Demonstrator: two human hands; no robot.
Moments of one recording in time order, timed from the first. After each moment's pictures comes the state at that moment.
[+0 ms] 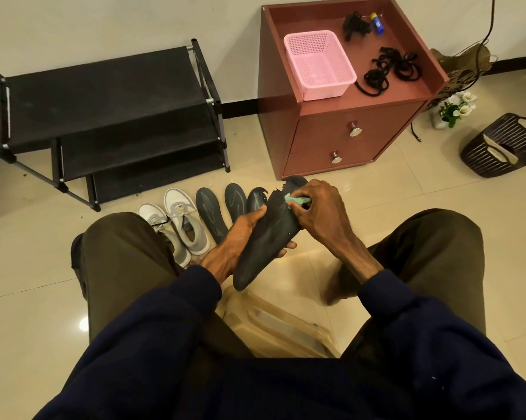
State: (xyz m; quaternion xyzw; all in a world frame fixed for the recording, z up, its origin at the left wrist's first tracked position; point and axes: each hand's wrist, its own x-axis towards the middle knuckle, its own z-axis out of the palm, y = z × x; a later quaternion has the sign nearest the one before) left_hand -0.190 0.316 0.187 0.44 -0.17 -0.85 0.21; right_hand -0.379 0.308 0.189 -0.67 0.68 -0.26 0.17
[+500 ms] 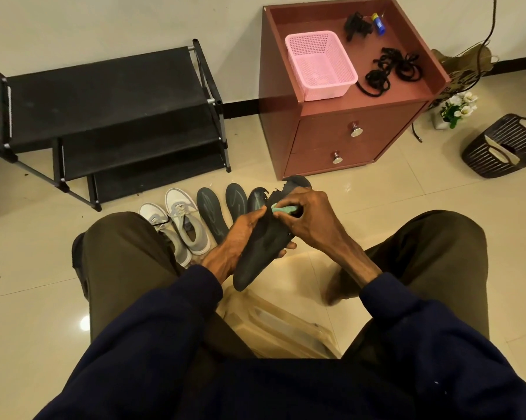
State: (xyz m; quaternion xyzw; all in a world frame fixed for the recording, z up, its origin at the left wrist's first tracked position) left_hand -0.188 0.318 0.190 0.43 -0.17 -0.86 0.22; right_hand -0.365 0.315 0.195 -0.70 0.61 -0.27 0.24
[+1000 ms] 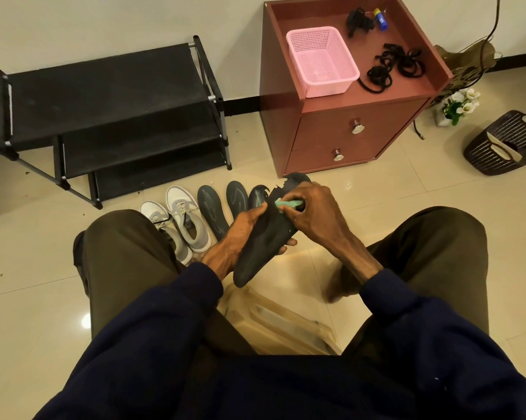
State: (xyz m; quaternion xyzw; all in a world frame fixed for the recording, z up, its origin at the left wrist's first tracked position) left_hand -0.187 0.316 0.185 0.44 -0.18 -0.85 0.22; right_hand -0.365 0.313 0.194 -0.70 0.64 -0.25 0.21
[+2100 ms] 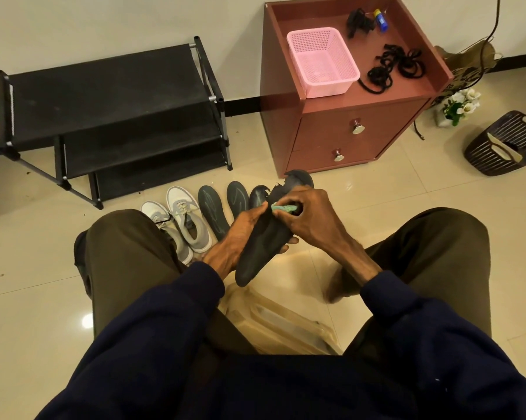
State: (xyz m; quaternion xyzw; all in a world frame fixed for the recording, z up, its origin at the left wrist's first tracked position) left_hand -0.188 0.317 0.187 0.45 -0.18 -0.84 0.24; right_hand -0.361 0.317 0.197 -0.70 0.61 -0.27 0.26
